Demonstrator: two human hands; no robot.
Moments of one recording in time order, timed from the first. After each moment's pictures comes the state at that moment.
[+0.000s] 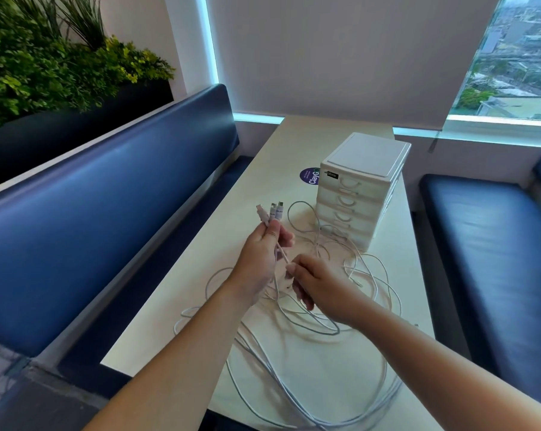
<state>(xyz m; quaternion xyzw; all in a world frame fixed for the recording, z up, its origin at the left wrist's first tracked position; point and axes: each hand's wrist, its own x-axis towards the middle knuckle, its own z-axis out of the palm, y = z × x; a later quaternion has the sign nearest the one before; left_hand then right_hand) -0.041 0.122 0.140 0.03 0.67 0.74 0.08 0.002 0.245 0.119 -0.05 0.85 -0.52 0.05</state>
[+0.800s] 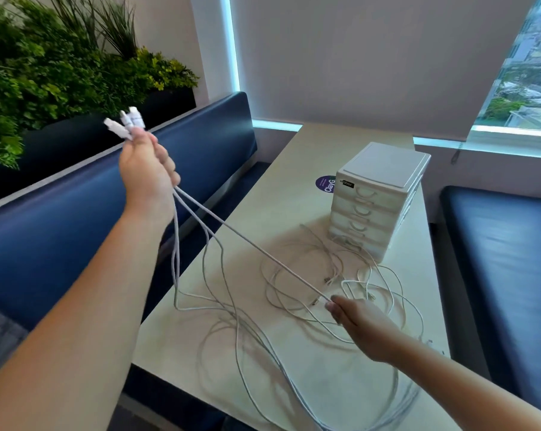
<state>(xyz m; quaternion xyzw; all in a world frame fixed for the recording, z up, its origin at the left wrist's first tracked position) -0.098 0.006 0.252 -0.05 0.54 0.80 -0.25 0.019 0.299 0.063 -0.12 0.95 -0.28 0.04</state>
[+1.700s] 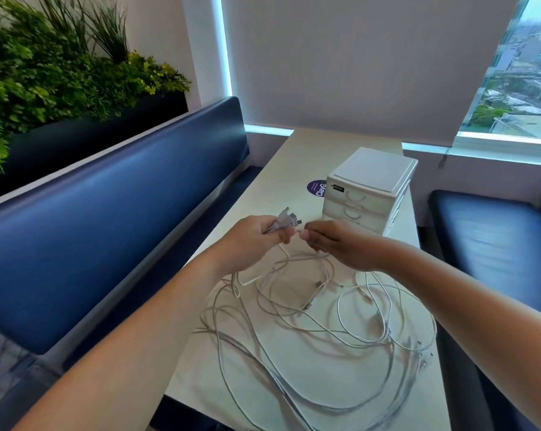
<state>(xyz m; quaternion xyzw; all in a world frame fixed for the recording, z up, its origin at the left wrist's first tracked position) -0.061 0.087 0.189 0.19 0.87 0.44 0.10 -0.053 0.291 0.183 -0.23 0.94 -0.23 0.04</state>
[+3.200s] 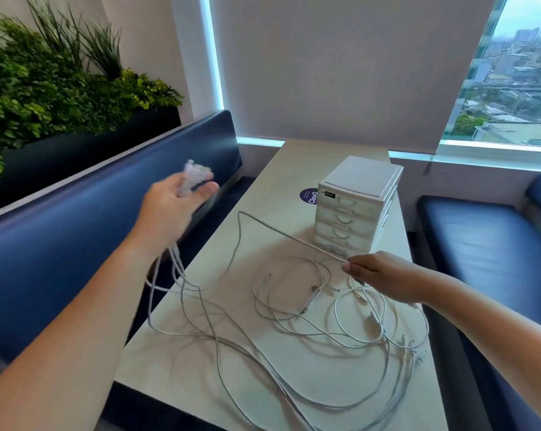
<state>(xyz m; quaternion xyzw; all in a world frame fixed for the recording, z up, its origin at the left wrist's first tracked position) -0.074 0.006 0.229 0.08 0.84 0.51 -0.17 -0.001 0.342 0.166 -0.10 0.97 -0.20 0.10</state>
